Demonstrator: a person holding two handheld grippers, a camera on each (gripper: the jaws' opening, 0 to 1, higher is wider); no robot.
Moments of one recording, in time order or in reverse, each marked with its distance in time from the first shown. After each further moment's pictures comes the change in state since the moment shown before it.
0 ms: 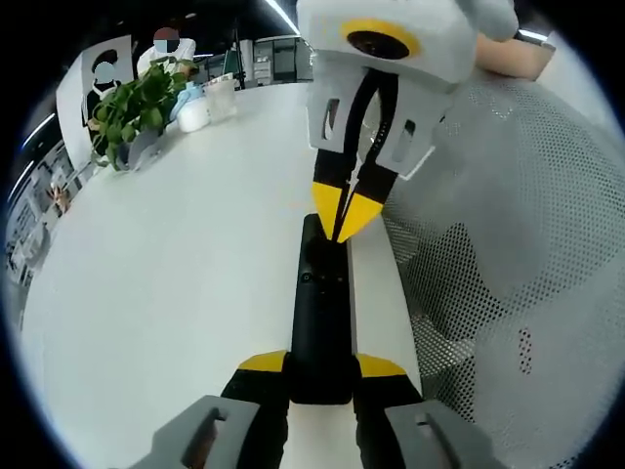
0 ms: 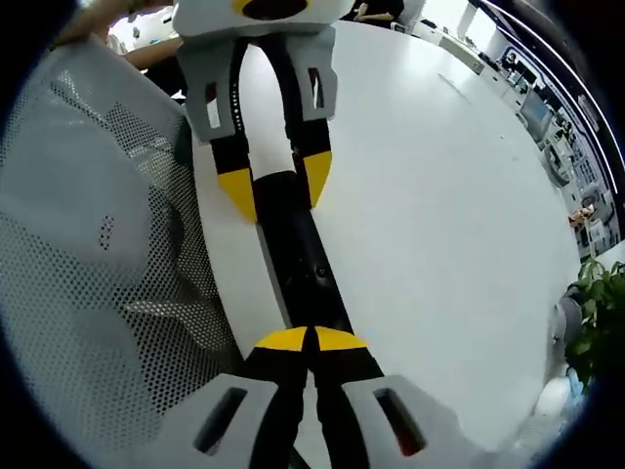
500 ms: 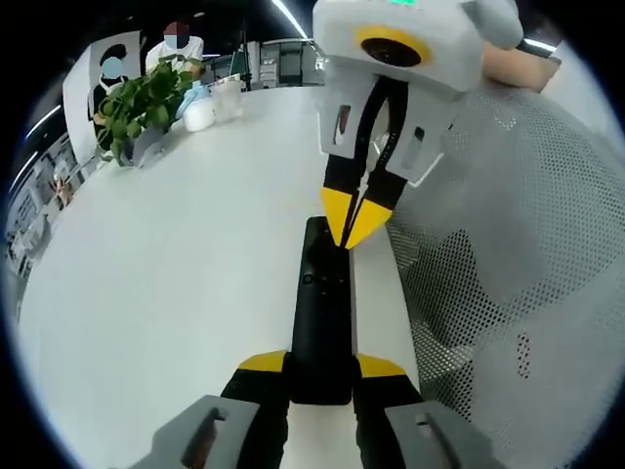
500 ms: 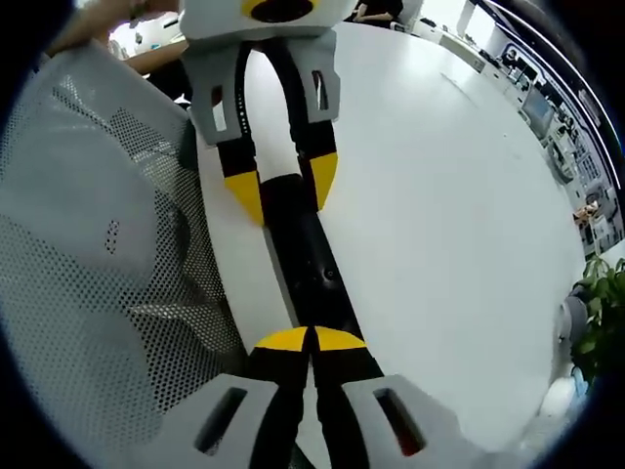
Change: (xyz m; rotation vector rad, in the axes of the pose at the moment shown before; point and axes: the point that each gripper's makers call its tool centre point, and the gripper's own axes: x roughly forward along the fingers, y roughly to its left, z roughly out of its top) left arm 0.000 0.000 0.000 -0.017 -0.013 -0.003; right arm 0.001 0.005 0.002 0.003 -0.007 0.029
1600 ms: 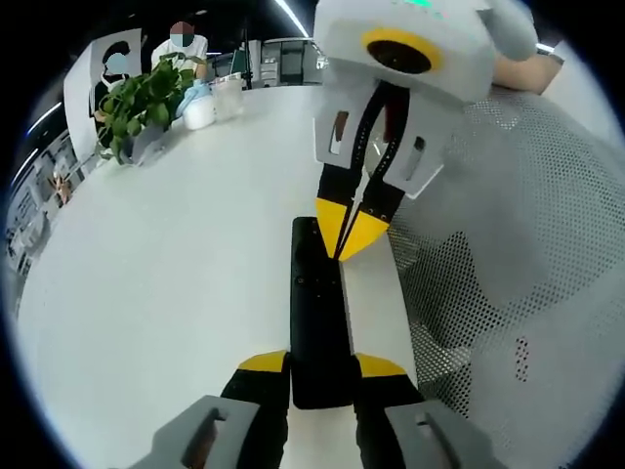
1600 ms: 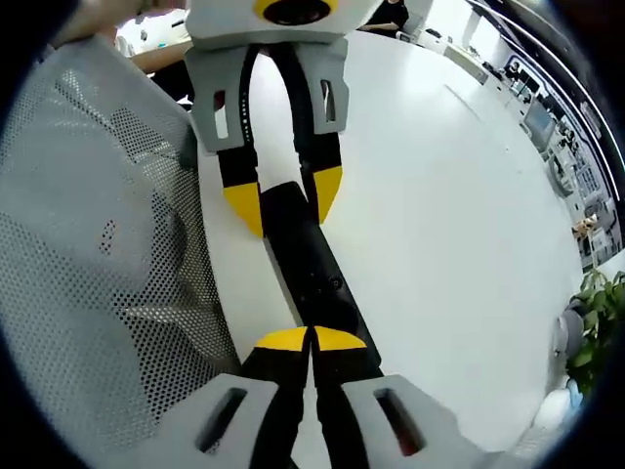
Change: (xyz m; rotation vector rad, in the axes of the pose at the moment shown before) left arm 0.001 0.000 0.001 -0.014 -0.003 -0.007; right arm 0.006 -0.001 0.010 -0.047 -0.035 -0.016
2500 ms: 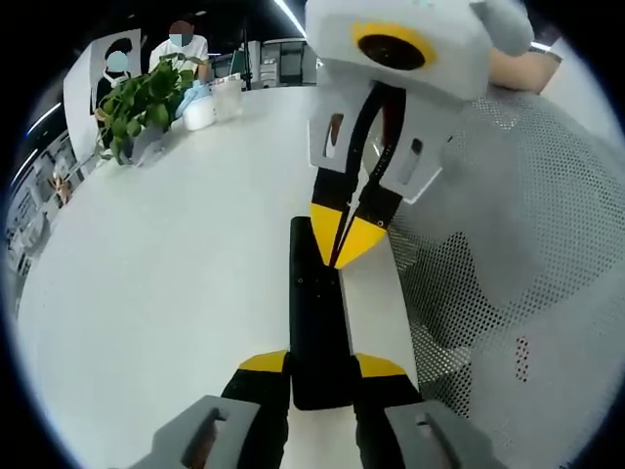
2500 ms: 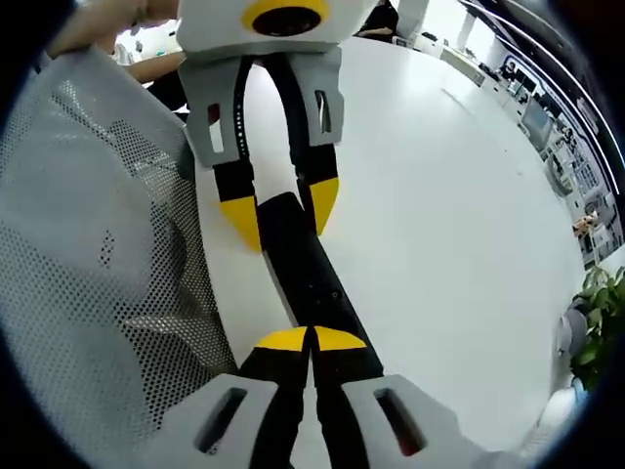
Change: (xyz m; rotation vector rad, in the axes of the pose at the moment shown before) left arm 0.001 0.000 0.000 -0.006 -0.005 -0.002; right arm 0.002 -0.002 0.007 0.031 -0.034 0.003
